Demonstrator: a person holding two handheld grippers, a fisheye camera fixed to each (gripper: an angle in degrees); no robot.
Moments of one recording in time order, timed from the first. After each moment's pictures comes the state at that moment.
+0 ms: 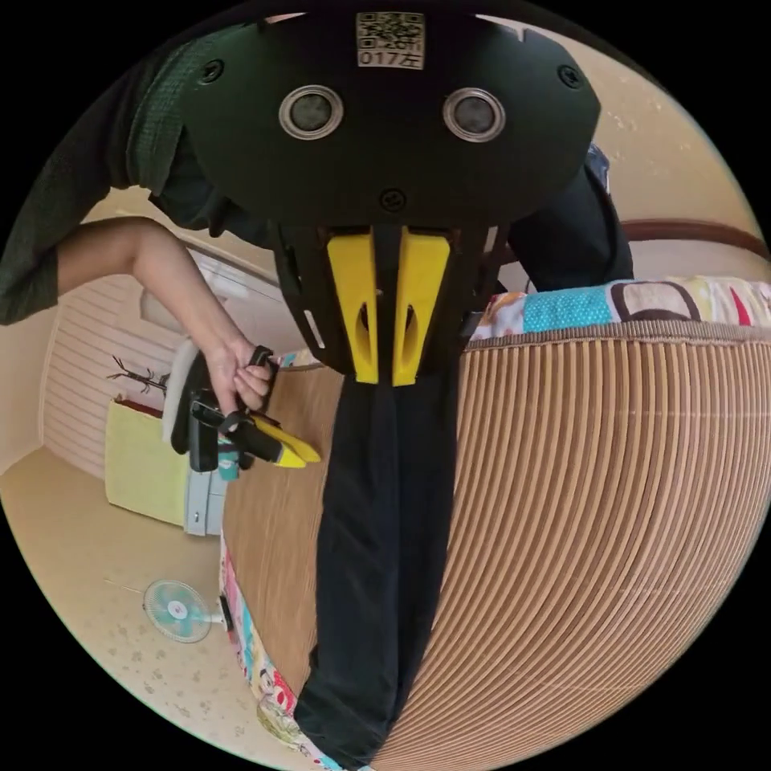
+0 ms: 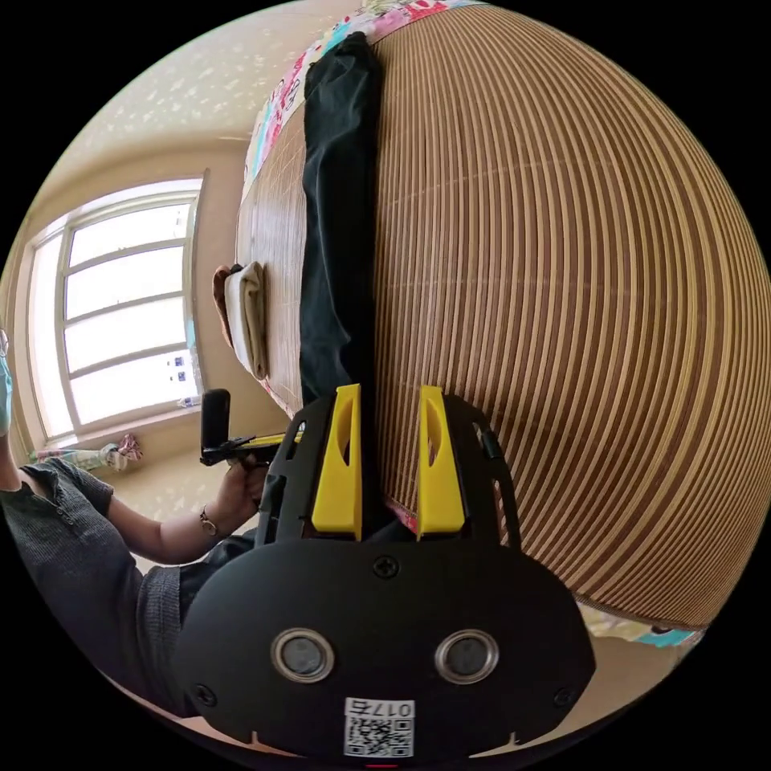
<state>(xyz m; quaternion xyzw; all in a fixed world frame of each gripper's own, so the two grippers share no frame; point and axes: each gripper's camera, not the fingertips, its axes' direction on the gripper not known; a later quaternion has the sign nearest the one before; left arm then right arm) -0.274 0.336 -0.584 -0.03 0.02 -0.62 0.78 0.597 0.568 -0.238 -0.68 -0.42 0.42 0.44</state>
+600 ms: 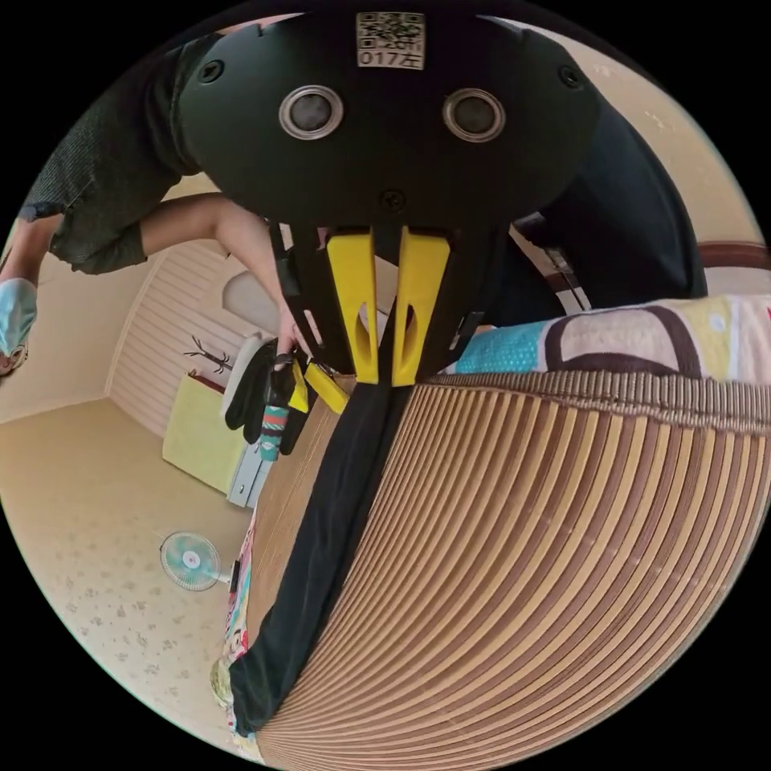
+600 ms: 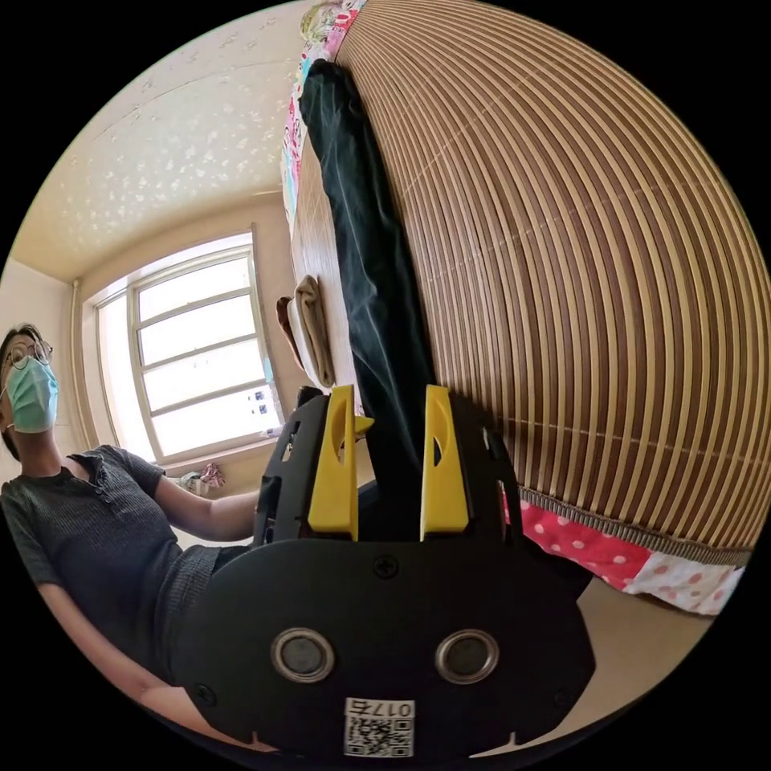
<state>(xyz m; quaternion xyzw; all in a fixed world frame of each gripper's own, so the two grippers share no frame) -0.238 0.395 -0.628 -0.10 -0.01 -0.72 0.69 0.568 0.555 -0.311 -0.61 -0.43 0.55 0.38</state>
